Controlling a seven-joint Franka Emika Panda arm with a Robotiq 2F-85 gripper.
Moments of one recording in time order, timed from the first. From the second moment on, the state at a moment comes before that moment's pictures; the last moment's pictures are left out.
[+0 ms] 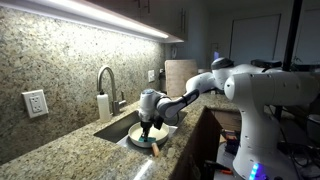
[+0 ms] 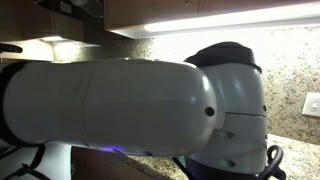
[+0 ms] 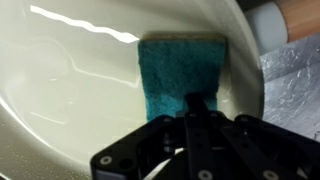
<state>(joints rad) 1.78 -1.48 -1.92 -2.11 -1.88 1.99 0.58</state>
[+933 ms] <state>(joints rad) 1.87 -1.48 -1.94 -1.97 -1.81 2.06 0.54</state>
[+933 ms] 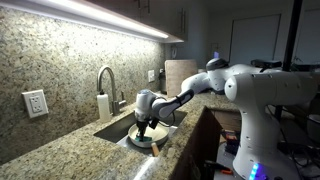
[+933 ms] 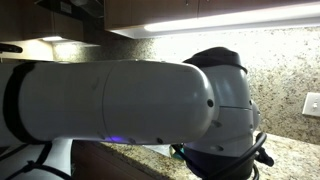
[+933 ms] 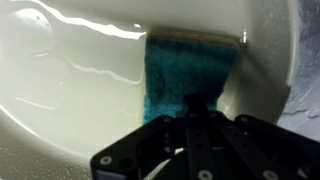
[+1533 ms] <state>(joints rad) 1.96 -1.48 -1.94 -1.83 -1.81 2.06 0.50</state>
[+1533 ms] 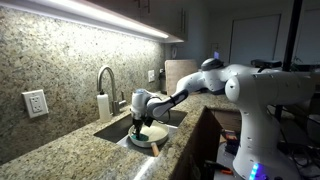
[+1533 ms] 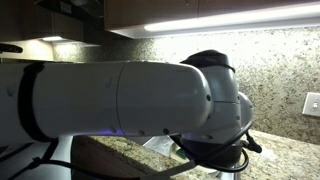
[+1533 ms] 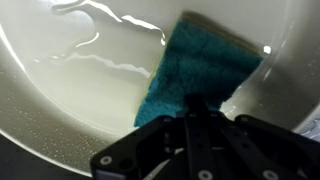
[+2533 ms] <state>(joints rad) 1.95 -1.48 -1.96 -1.70 -1.81 2.06 0.50</state>
